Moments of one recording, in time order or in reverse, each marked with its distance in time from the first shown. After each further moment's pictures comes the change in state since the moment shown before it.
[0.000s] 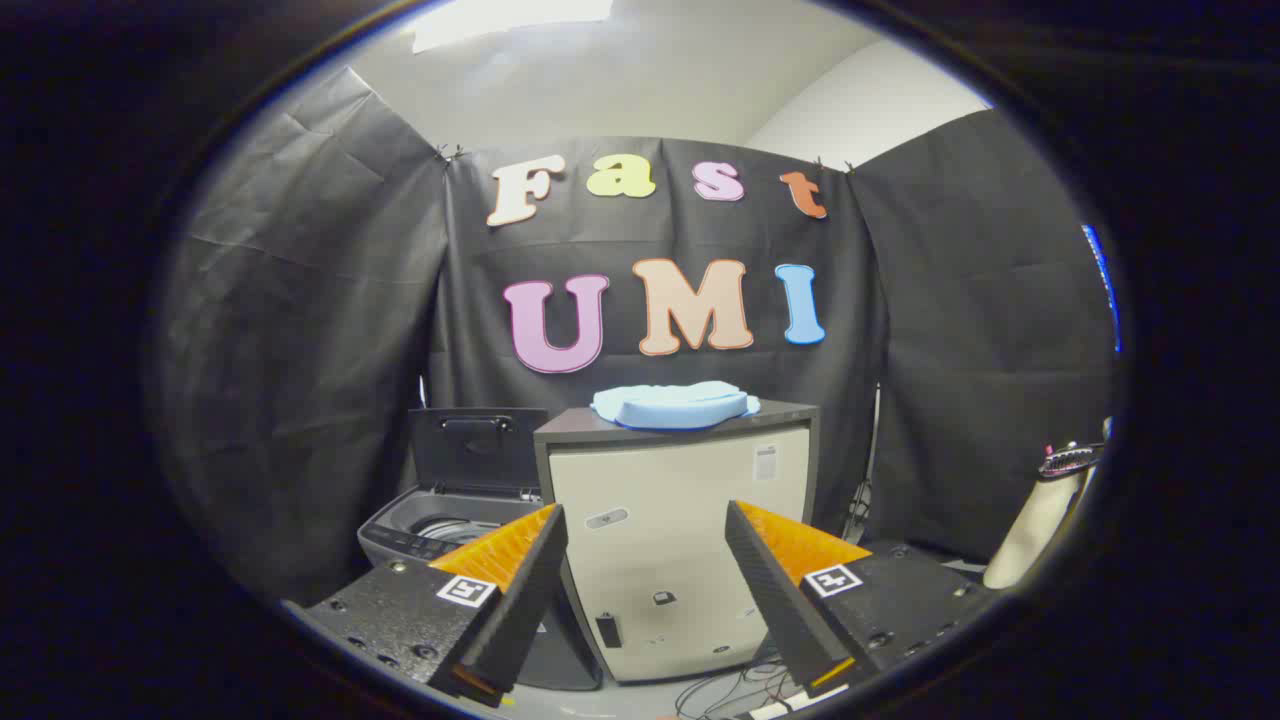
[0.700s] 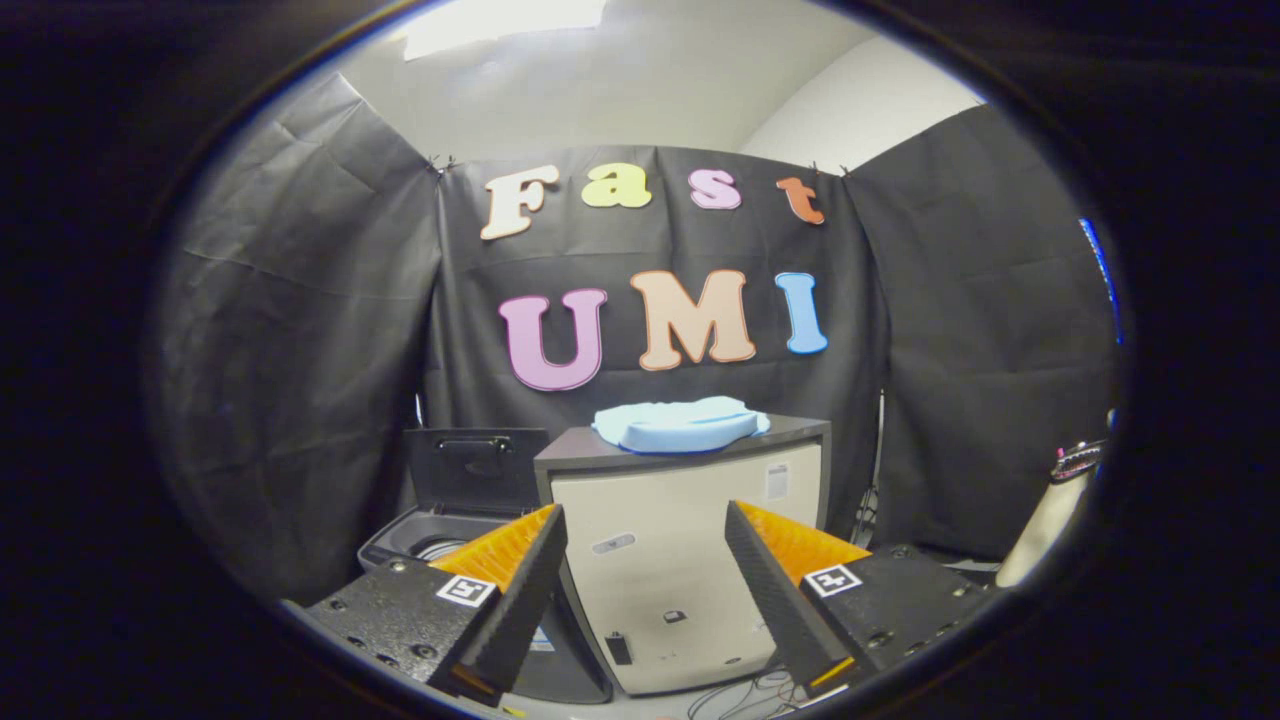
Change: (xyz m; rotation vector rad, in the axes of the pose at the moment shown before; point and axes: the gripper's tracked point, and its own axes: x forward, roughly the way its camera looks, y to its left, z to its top) arm 0.031 0.006 0.018 0.045 -0.049 -0.012
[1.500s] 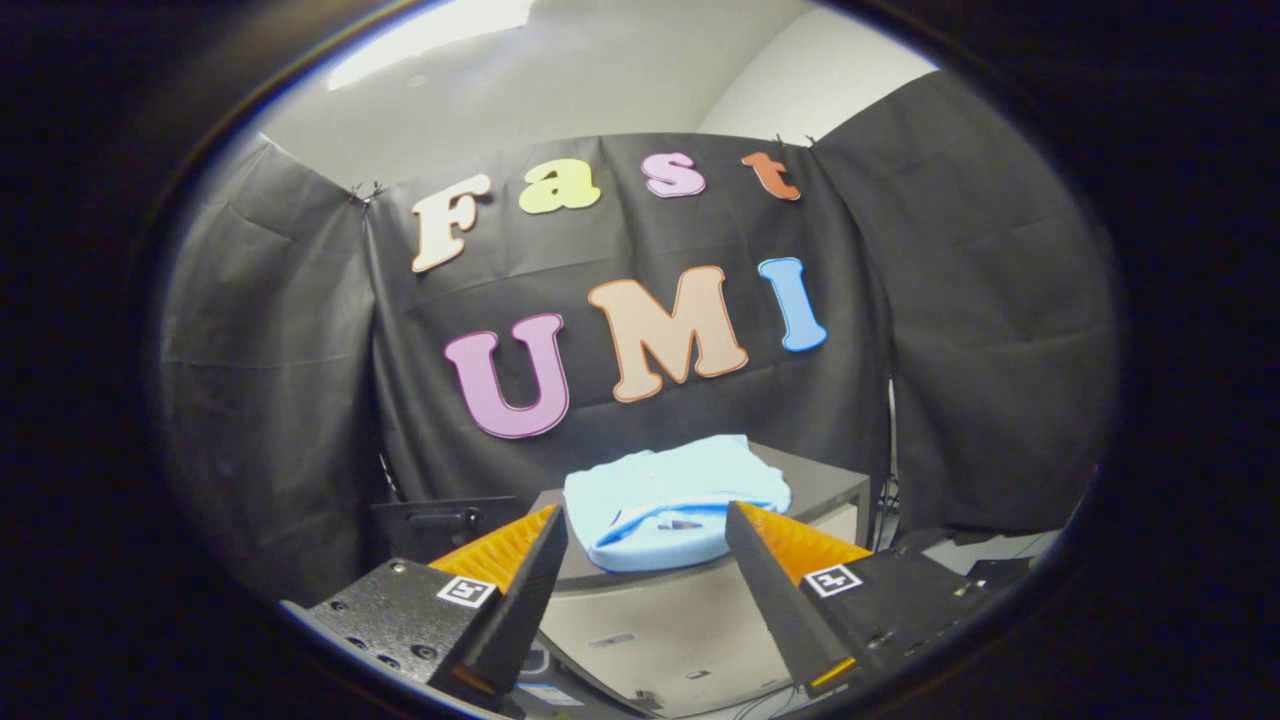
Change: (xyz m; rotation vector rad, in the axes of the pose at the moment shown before) arm 0.152 -0.023 0.073 0.135 0.027 -0.041
